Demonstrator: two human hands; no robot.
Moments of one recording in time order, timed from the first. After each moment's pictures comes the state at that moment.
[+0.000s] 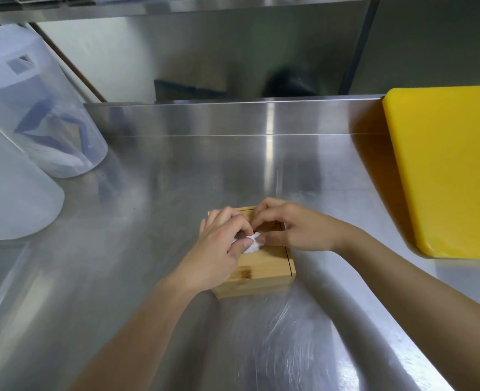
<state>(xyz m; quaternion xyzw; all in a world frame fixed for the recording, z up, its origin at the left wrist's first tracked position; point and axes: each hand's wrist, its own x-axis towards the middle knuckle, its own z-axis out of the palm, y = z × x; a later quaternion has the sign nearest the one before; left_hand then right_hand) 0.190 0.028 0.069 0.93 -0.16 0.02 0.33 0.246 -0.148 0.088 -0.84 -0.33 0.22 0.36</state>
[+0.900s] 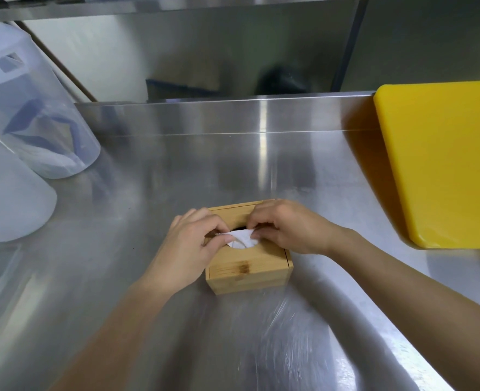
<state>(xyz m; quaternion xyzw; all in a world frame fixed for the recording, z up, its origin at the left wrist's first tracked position) 0.186 0.059 0.075 0.94 -0.15 0.05 0.31 0.235 -0.139 0.089 -0.88 -0.38 0.10 0.27</state>
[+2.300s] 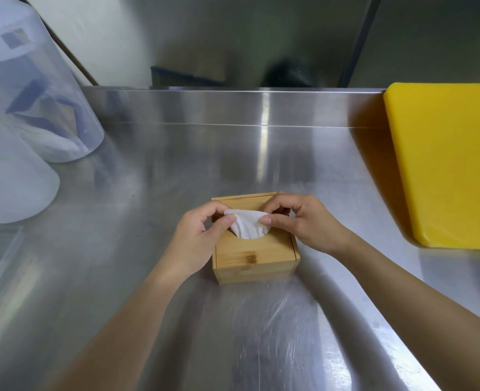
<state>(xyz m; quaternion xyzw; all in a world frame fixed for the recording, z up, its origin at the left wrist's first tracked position) 0.187 0.055 0.057 0.83 -0.06 0.04 0.55 0.223 -0.146 0.076 -0.80 -0.21 0.14 0.54</state>
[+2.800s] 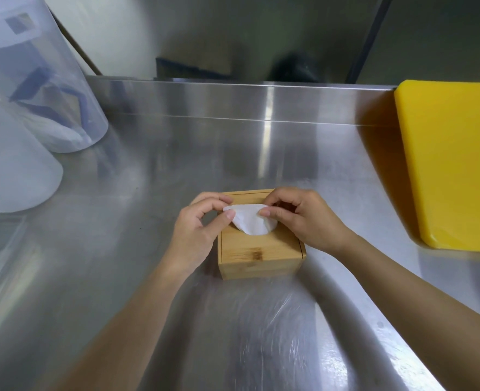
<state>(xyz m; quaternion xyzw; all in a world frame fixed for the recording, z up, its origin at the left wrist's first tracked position) 0.189 0.063 0.041 0.78 -0.03 0.08 0.62 0.223 -0.133 0.076 -0.84 -0.23 0.07 0.48</state>
